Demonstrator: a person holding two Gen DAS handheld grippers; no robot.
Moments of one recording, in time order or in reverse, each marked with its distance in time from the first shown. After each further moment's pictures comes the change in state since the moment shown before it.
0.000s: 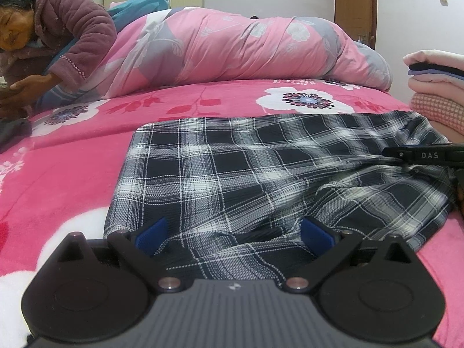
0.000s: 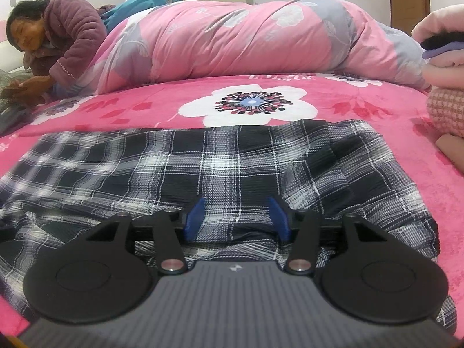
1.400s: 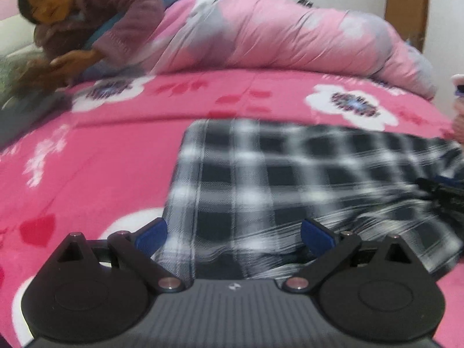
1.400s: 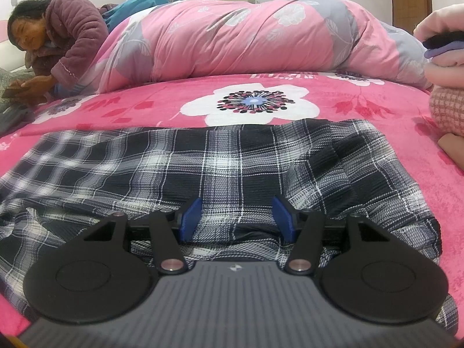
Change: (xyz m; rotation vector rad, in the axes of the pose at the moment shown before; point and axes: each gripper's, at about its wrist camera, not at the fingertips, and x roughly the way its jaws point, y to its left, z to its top) left arm -0.005 0.023 0.038 -0.150 0.140 0.153; right arm 0.001 0.002 -0.001 0.000 0.005 0.005
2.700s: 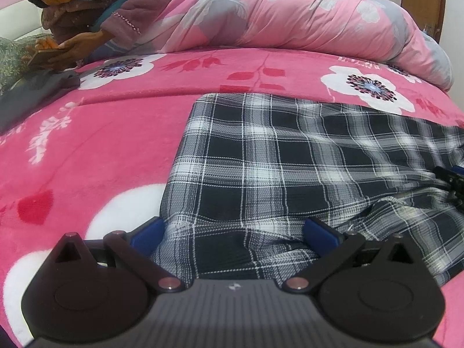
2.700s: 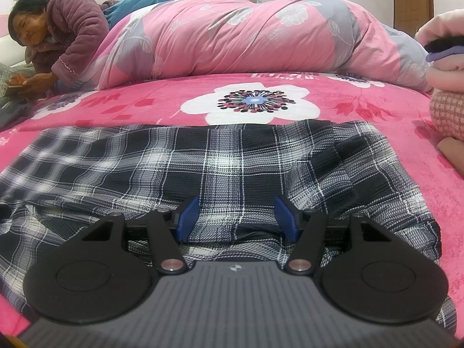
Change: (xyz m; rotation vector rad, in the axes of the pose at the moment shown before) left arm 0.012 -0.005 -0.007 -0.014 0.061 0.047; right arm 0.001 0.001 0.002 -0.021 0.005 -0.006
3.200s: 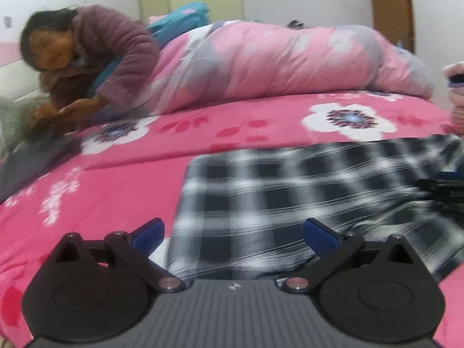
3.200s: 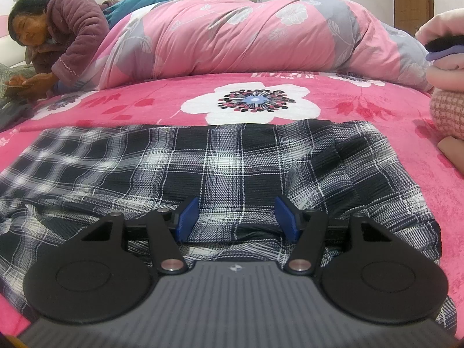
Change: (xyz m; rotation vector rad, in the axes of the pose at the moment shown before) left arm -0.032 -0.019 0.000 0.147 -0.236 0.001; right arm -0.001 0.000 0.005 0.003 0.026 0.005
